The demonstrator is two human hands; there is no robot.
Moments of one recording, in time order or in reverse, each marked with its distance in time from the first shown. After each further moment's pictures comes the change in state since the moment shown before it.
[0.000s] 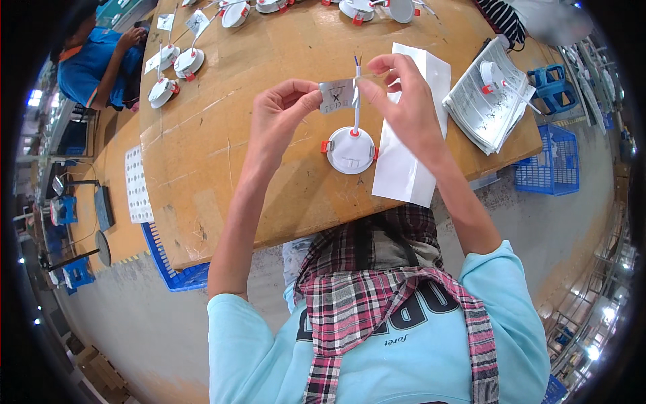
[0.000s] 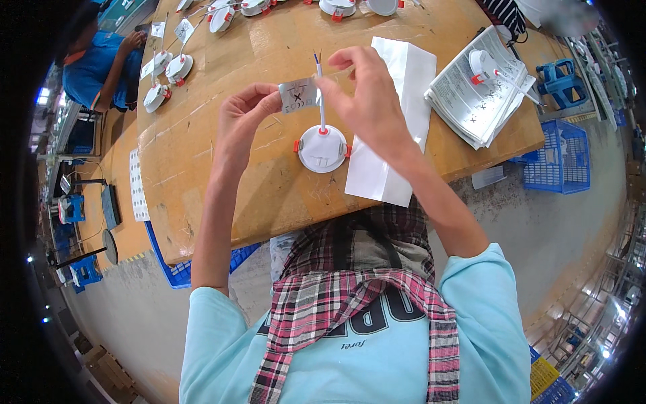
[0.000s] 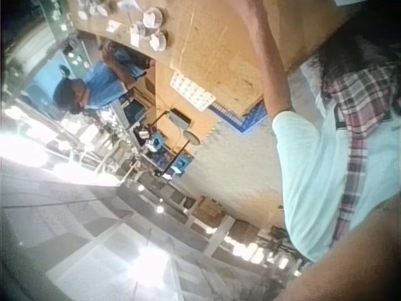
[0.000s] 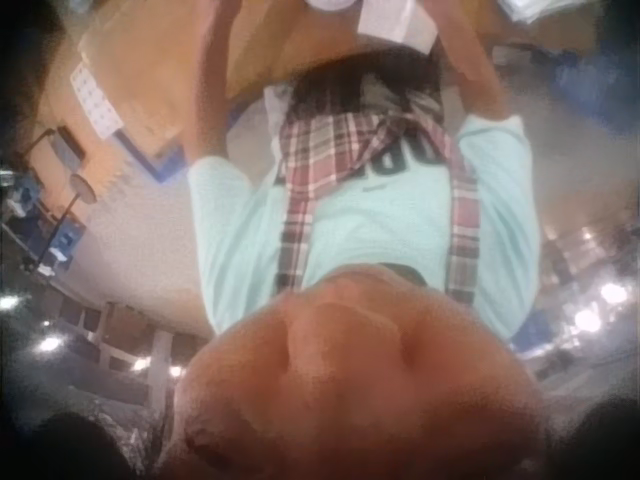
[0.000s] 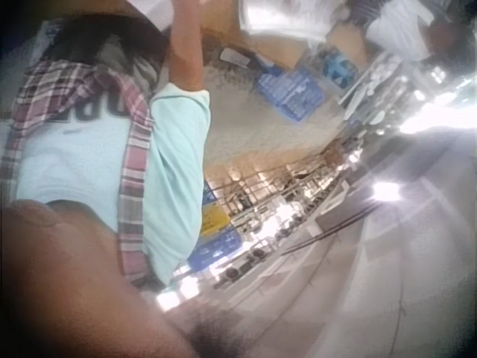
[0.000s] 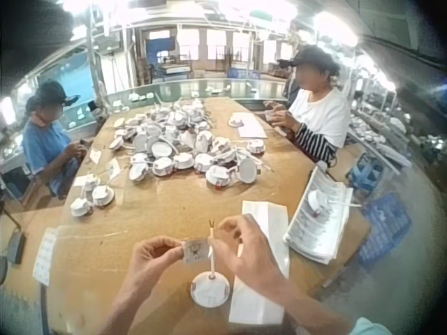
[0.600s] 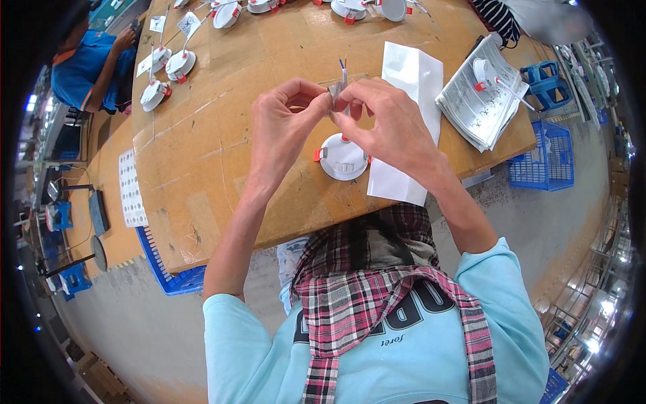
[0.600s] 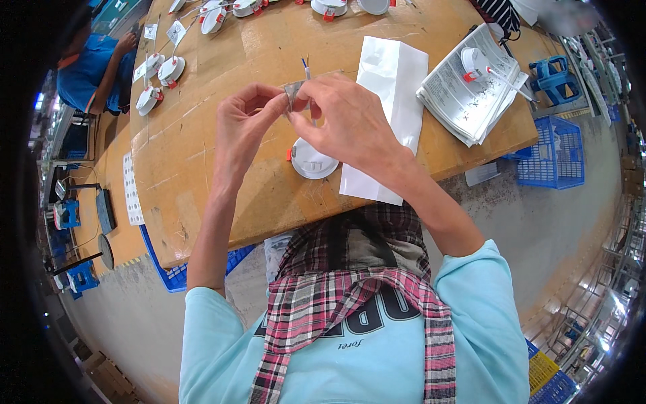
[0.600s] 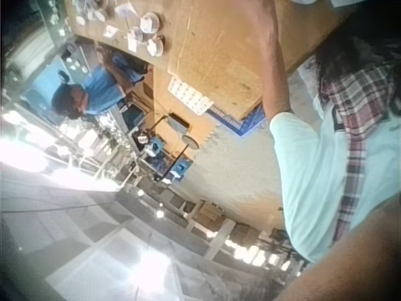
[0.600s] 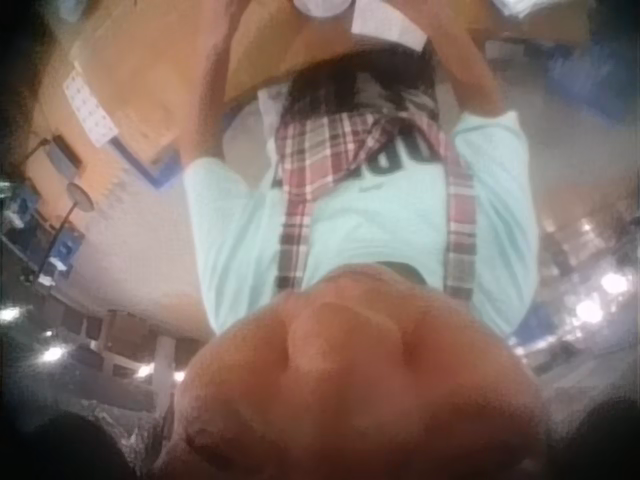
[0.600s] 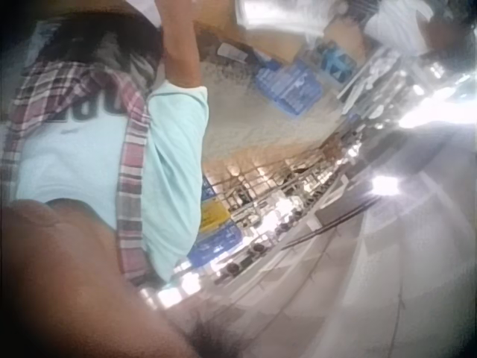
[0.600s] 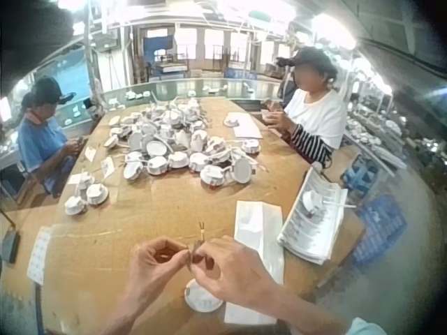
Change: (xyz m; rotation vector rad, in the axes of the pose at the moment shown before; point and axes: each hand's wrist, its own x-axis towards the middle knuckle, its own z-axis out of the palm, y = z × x) left_hand -0.007 0.015 0.022 0.192 0.059 0.097; right_hand -0.010 -0.031 -0.004 -0.178 -0.308 -0.058
